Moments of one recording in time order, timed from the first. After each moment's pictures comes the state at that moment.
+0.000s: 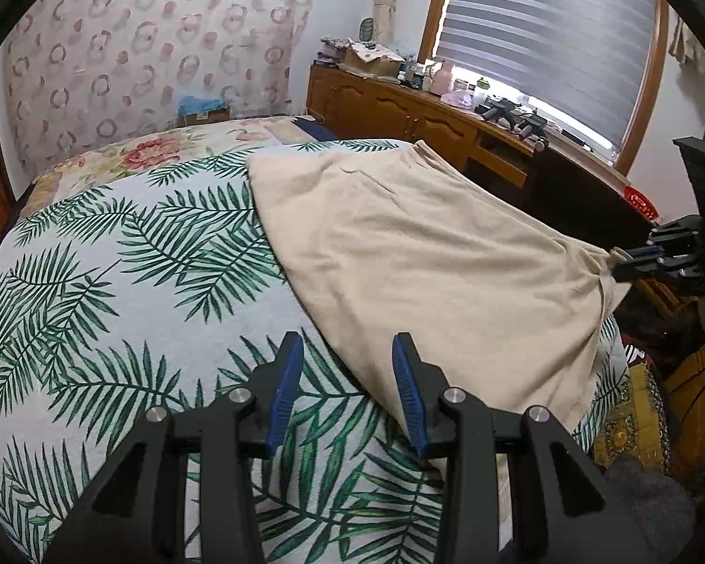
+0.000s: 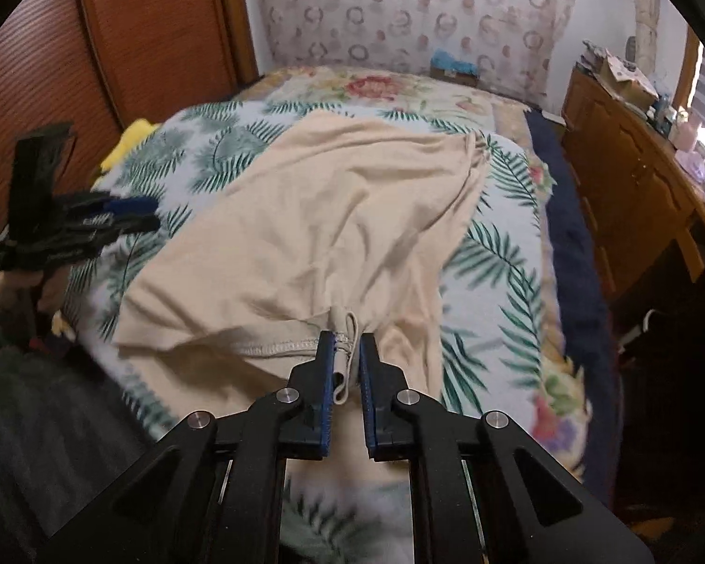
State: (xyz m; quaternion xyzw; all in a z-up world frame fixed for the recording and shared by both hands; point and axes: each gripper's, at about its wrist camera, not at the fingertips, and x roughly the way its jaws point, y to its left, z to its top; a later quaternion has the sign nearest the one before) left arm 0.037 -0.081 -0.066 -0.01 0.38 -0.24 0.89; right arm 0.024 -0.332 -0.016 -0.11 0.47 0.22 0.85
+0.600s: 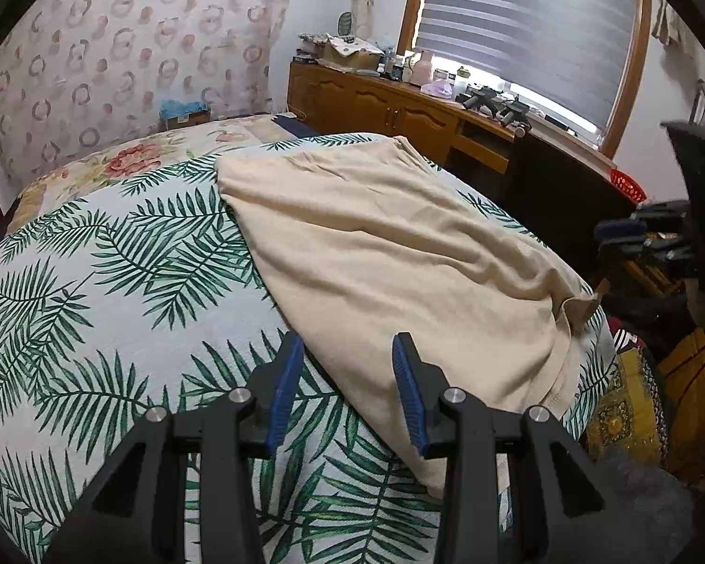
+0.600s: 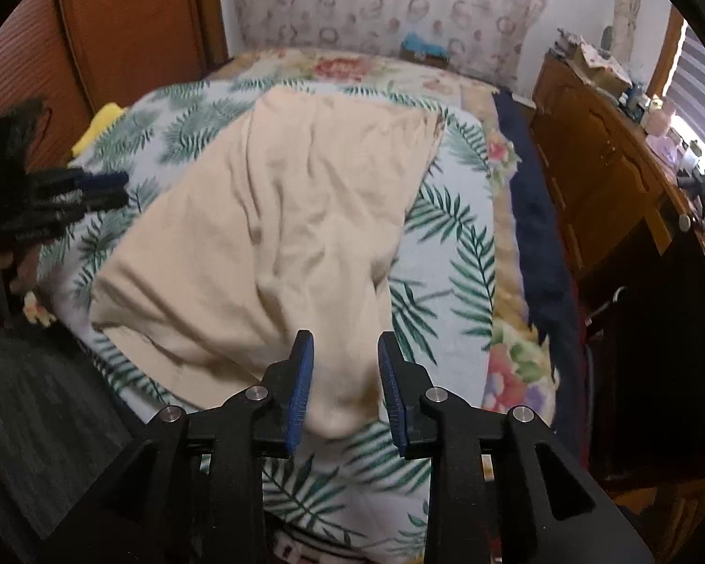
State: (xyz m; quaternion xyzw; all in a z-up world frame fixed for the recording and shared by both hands) left arm 0.031 -0.105 -0.063 0.01 0.38 -0.26 0.89; right arm 0.014 -0.352 -0.019 -0.12 0.47 0.17 0.86
